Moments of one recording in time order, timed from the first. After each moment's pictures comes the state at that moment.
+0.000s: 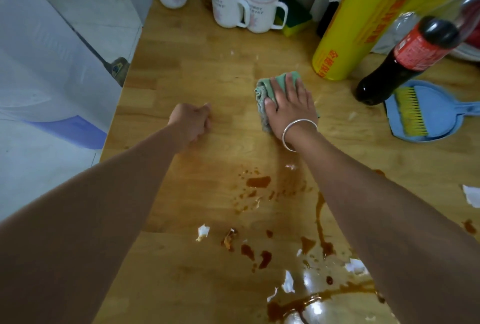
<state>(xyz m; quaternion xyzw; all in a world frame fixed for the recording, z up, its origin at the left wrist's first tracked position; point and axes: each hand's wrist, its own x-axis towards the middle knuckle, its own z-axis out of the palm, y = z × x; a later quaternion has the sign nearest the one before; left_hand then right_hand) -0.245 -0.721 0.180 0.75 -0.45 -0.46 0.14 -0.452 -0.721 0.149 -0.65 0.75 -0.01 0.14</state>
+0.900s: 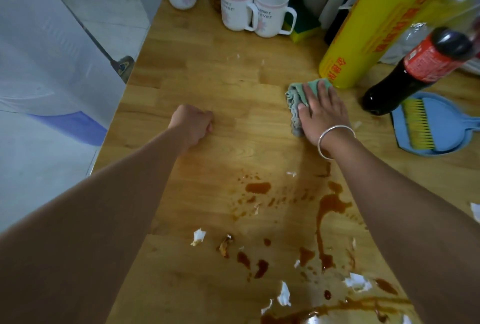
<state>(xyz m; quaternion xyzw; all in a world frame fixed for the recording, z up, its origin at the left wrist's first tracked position) -0.245 -0.720 0.174 0.76 -0.44 -0.45 0.14 -0.505 -0.717 0.156 -0.63 0.76 0.01 0.15</state>
